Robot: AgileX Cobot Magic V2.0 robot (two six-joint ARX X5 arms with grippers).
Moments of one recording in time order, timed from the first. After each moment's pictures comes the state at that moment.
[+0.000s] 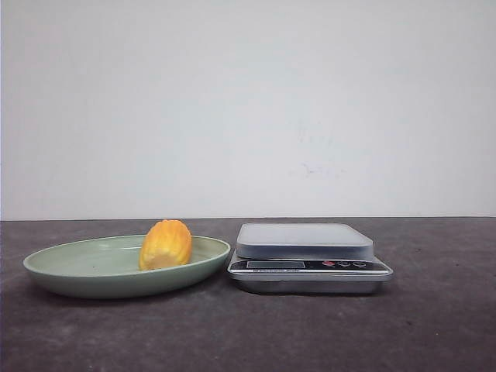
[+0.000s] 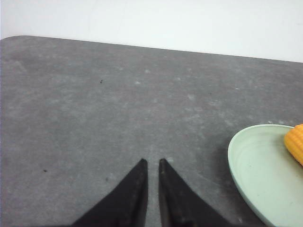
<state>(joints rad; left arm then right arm) -0.02 0.00 0.03 -0.18 -0.05 -0.09 0.11 0.00 0.02 -0.17 0.00 -0.02</state>
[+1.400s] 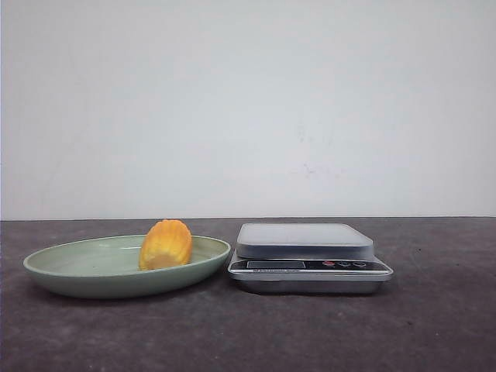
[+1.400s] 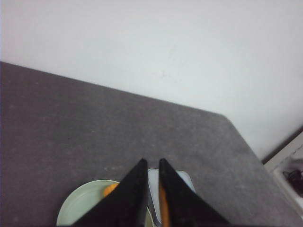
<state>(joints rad) -0.02 0.65 1.19 -0.74 0.39 -0.36 0.11 0.53 1.08 -0.55 -0.21 0.16</state>
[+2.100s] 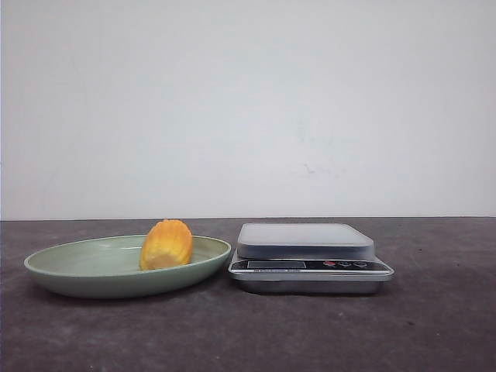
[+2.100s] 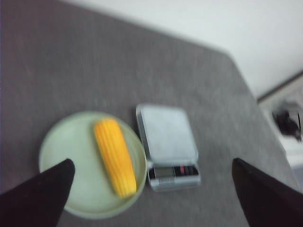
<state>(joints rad) -0.17 0.83 1.15 -0.86 0.41 -0.39 0.11 0.54 1.10 -0.65 -0.21 0.13</state>
